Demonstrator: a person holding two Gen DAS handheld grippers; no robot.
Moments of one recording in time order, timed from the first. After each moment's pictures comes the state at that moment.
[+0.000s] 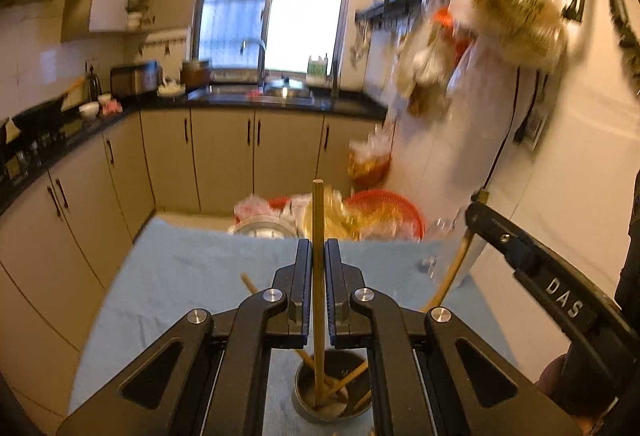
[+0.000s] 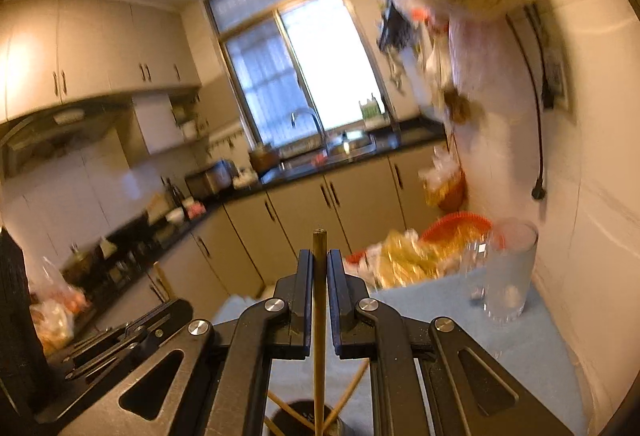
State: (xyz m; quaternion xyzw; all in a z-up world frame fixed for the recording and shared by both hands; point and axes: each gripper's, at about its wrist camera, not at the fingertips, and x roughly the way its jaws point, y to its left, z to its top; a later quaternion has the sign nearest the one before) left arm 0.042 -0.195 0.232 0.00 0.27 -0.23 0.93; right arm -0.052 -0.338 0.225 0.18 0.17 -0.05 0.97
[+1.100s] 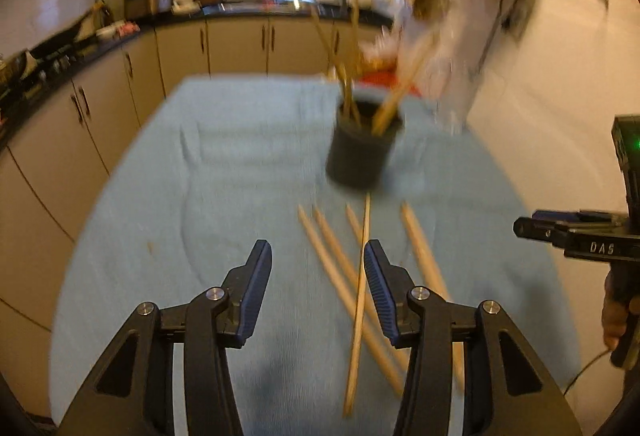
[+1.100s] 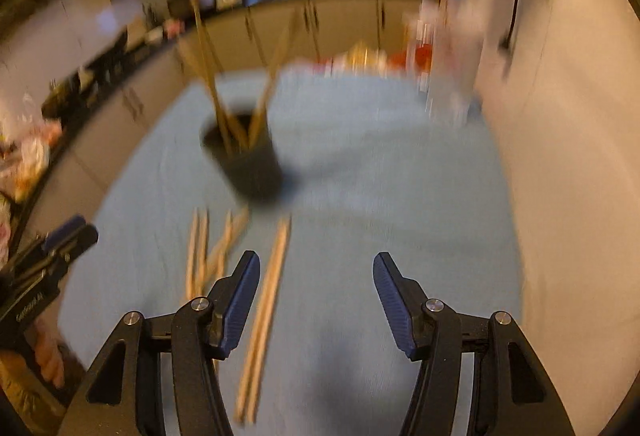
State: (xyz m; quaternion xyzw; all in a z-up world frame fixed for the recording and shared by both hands) left arm -0.136 -0.086 0.101 0.04 0.41 -0.22 0.89; right arm -0.201 -0.341 0.092 0.11 0.48 -0.01 0.87
